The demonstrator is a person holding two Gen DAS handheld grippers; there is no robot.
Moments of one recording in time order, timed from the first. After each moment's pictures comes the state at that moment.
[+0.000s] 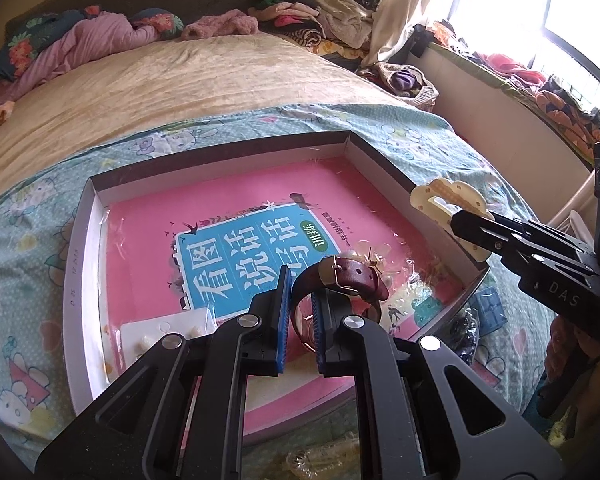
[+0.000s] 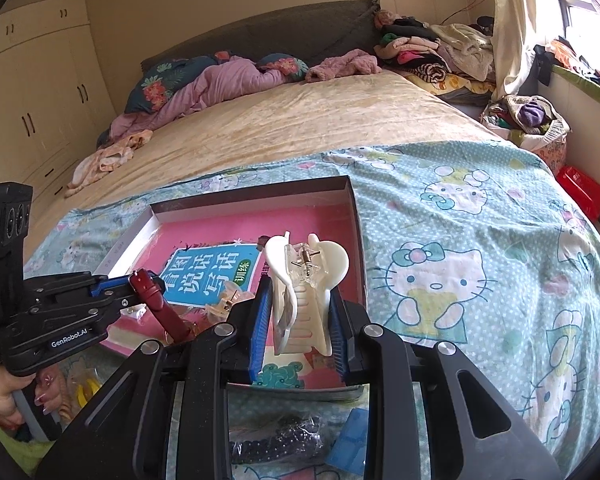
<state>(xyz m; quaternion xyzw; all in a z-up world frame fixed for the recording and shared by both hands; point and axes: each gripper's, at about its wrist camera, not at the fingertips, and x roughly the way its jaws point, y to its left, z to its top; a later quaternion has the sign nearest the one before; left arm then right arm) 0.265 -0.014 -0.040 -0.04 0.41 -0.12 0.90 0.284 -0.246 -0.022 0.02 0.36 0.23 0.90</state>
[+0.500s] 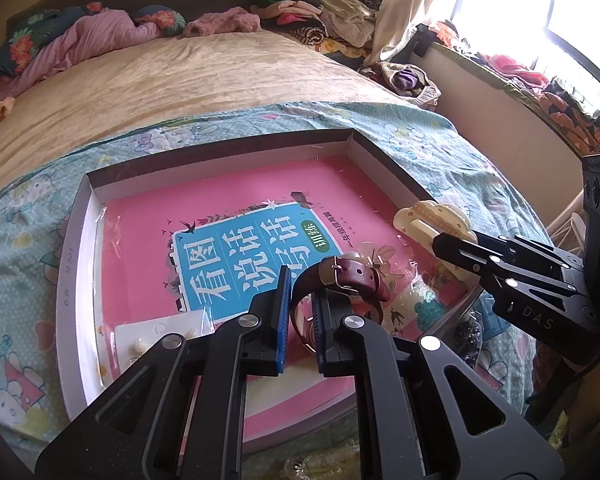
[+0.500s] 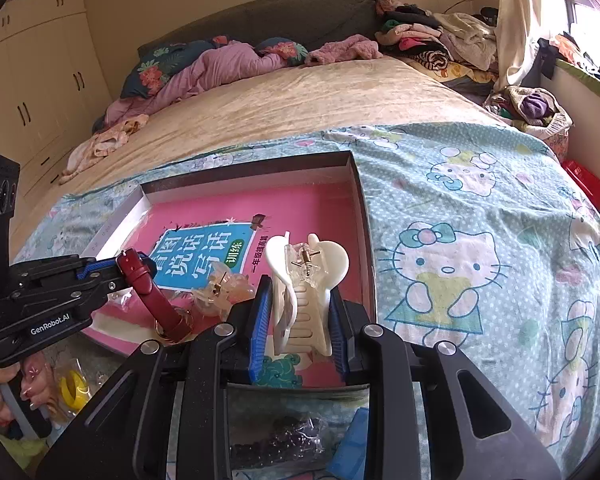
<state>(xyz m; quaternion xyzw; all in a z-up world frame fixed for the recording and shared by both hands) 0.268 -0.016 -0.043 -0.04 0.41 -0.12 0.90 0.292 -0.236 -0.041 0.00 0.38 0.23 0.89</state>
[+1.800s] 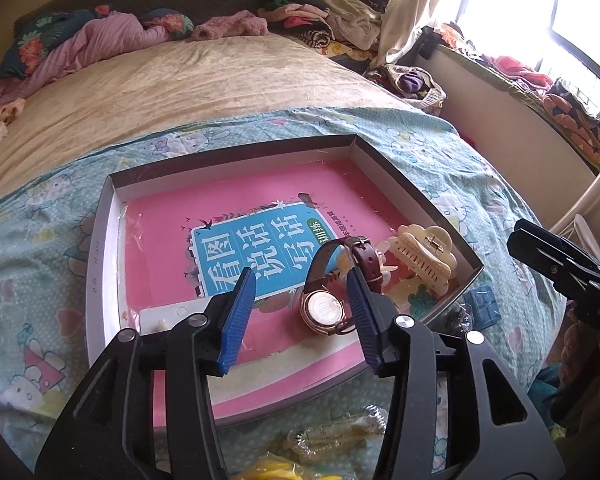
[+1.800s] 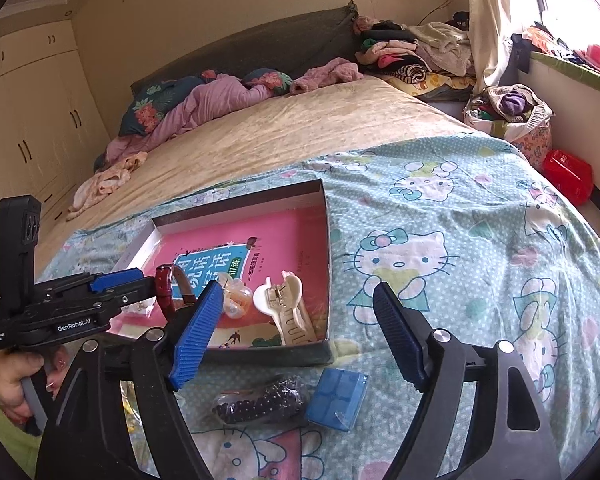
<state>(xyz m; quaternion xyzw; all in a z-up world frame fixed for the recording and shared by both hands) 0.253 -0.006 -0.030 -0.04 0.41 -0.10 0.91 0.250 -0.287 -0.002 0.06 0.34 0.22 0.91</state>
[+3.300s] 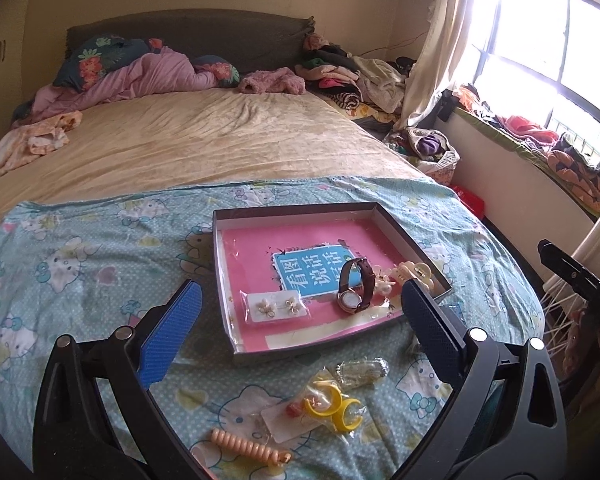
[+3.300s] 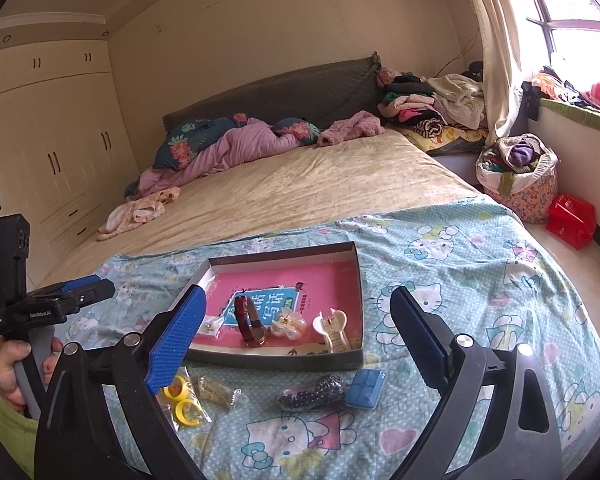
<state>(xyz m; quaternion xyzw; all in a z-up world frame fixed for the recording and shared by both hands) 0.151 0.056 0.056 -0.08 0.32 -0.05 0.94 0.170 -0.289 0.082 0.05 0.26 0.25 0.93</state>
